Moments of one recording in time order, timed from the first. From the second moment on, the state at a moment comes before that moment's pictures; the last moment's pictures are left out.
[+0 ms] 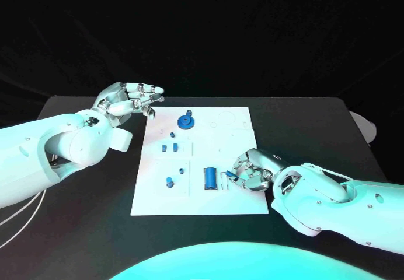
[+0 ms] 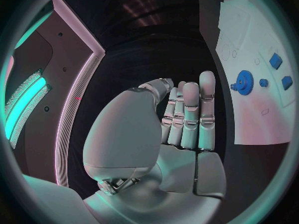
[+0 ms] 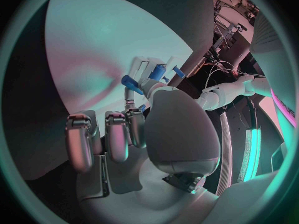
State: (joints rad) left arm 1.25 -0.95 -0.06 1.58 -0.12 -0.24 0.32; left_hand 1.47 -0.21 0.47 0.15 0.32 0.95 0.17 0.21 0.28 1.10 0.11 0.29 0.16 1.16 0.02 1.15 0.51 0.18 1.09 0.11 0.85 0.69; right arm 1.04 -1.00 -0.16 1.99 -1.41 -0.52 -0.60; right_hand 1.32 -0.16 0.40 0.29 0.33 1.00 0.07 0.39 0.59 1.47 -0.01 1.42 1.31 1.47 -0.06 1.55 1.31 0.01 1.47 0.04 1.57 1.31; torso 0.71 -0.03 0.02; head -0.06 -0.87
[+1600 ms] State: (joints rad) left arm 1.25 -0.95 -0.06 1.58 -0.12 -0.23 0.31; left_hand 1.47 -0.21 0.47 0.15 0.32 0.95 0.17 0.21 0.28 1.10 0.11 0.29 0.16 1.16 0.02 1.15 0.51 0.18 1.09 0.11 0.85 0.69; right arm 1.04 -0.95 -0.16 1.94 -1.37 -0.48 -0.62; right_hand 1.10 -0.15 0.30 0.29 0.35 1.04 0.05 0.44 0.65 1.47 -0.02 1.45 1.31 1.47 -0.08 1.55 1.31 0.01 1.46 0.03 1.57 1.31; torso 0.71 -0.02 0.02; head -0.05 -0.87
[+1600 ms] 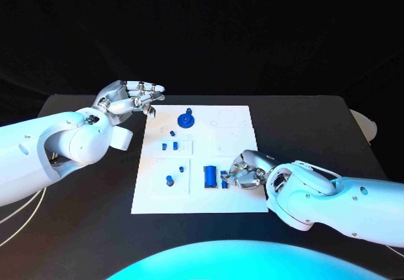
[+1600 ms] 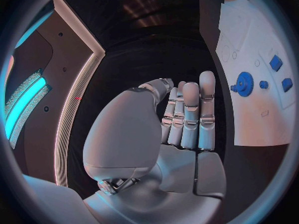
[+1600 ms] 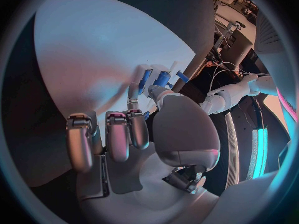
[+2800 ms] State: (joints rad) left arm 1.22 -0.89 -0.06 1.48 -0.06 -0.24 0.34; left_hand 1.40 -0.23 0.42 0.21 0.32 0.93 0.18 0.21 0.28 1.08 0.11 0.33 0.17 1.06 0.03 1.08 0.47 0.18 1.03 0.13 0.77 0.64; right arm 1.16 -0.94 -0.15 1.66 -0.86 -0.62 0.01; right_hand 1.36 -0.14 0.30 0.27 0.17 0.85 0.14 0.33 0.60 1.06 0.06 0.73 1.02 1.34 -0.02 1.20 1.00 0.13 1.28 0.09 0.87 1.30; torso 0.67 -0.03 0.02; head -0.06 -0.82
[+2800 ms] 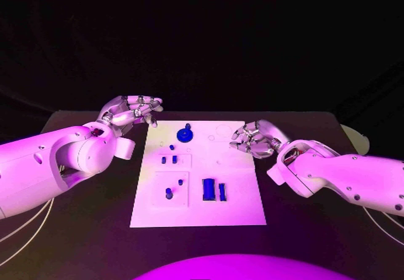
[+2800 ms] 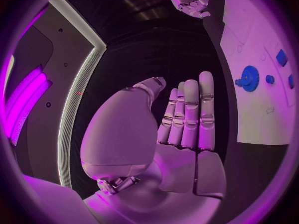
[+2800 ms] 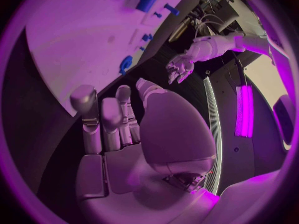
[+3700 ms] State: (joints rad) left arm 1.15 -0.76 -0.04 1.34 0.08 -0.35 0.42; left_hand 0.84 -0.04 0.06 0.04 0.05 0.14 0.03 0.03 0.04 0.16 0.03 0.02 0.01 0.12 0.03 0.06 0.03 0.04 0.13 0.05 0.02 0.03; right arm 1.13 -0.74 -0.08 1.35 -0.22 -0.54 0.40; right_hand 0.78 -0.03 0.08 0.04 0.02 0.14 0.04 0.03 0.08 0.21 0.03 0.02 0.04 0.16 0.02 0.05 0.06 0.04 0.16 0.04 0.01 0.10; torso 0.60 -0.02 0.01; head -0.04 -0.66
